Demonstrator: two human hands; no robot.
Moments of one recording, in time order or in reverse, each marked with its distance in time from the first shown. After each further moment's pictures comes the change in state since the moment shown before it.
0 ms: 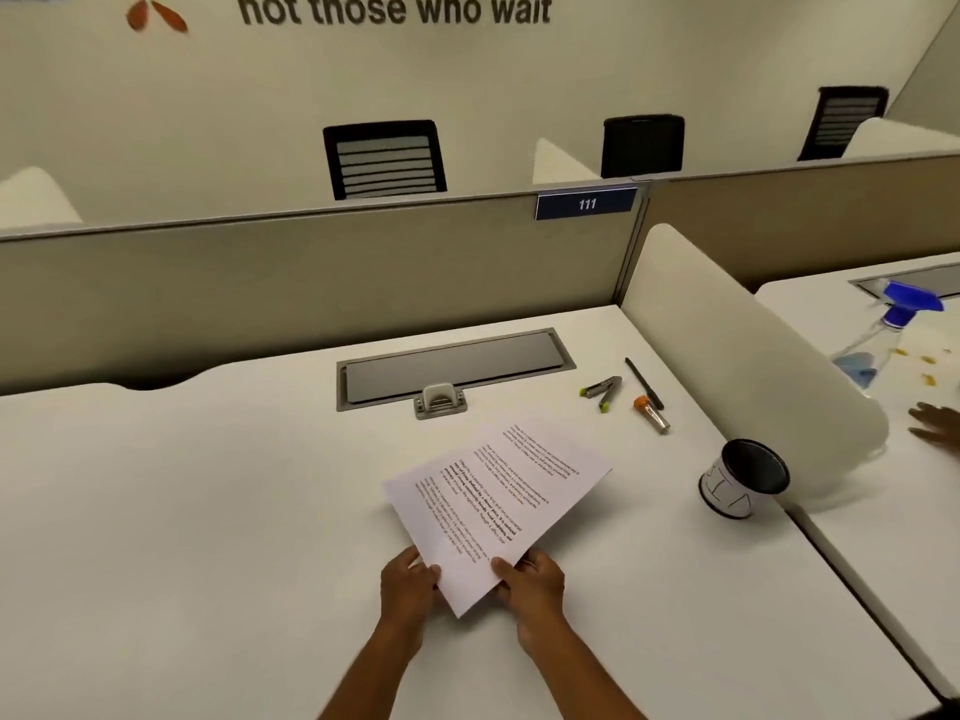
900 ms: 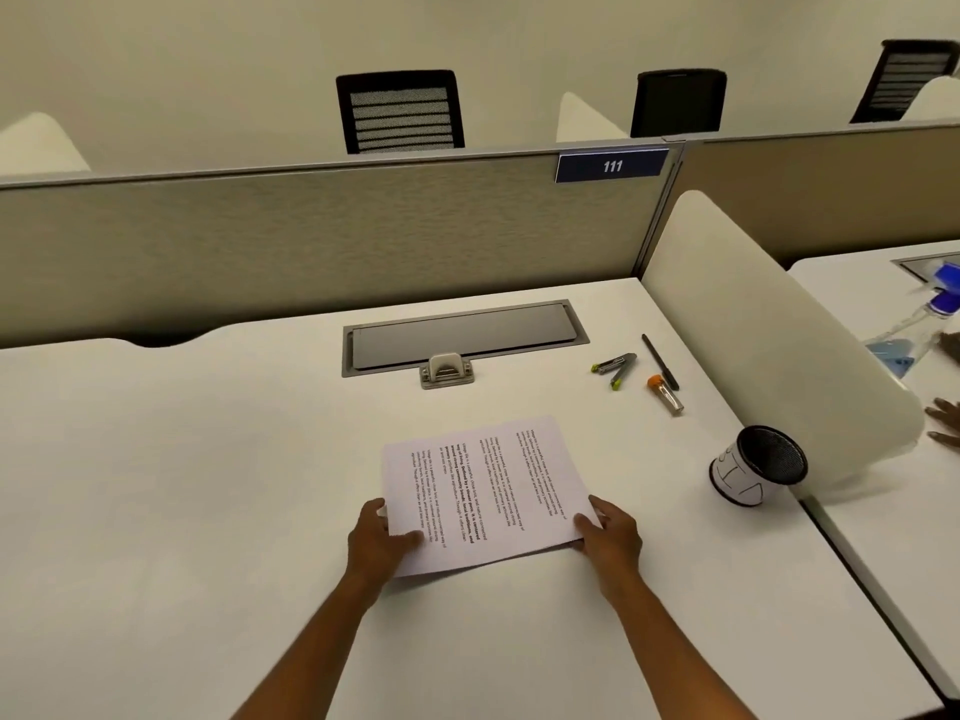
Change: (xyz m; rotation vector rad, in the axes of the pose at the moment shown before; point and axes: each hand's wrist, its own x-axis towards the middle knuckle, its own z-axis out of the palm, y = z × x) left_hand 0.023 0.015 -0.036 0.432 0.051 0.062; right_hand 0.049 -0.057 -0.077 -0.393 0.157 -0.192
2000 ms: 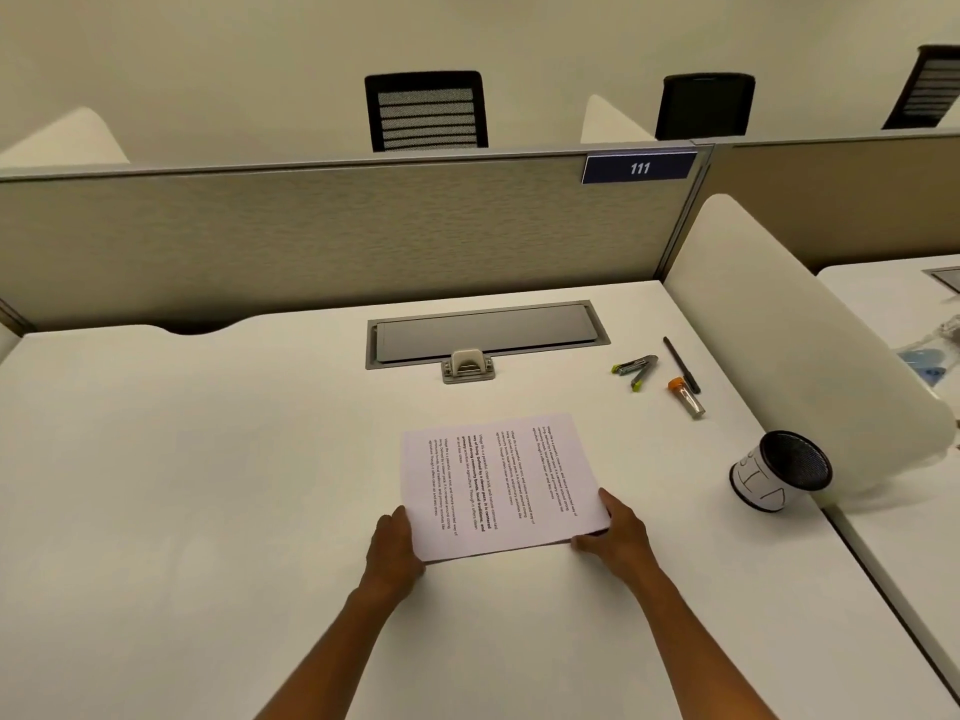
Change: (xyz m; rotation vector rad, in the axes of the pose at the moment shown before) left_hand -0.016 -0.010 -0.009 0.550 -0.068 0.183; right_hand 0.000 -0.011 -0.008 -0.569 -0.296 -0.227
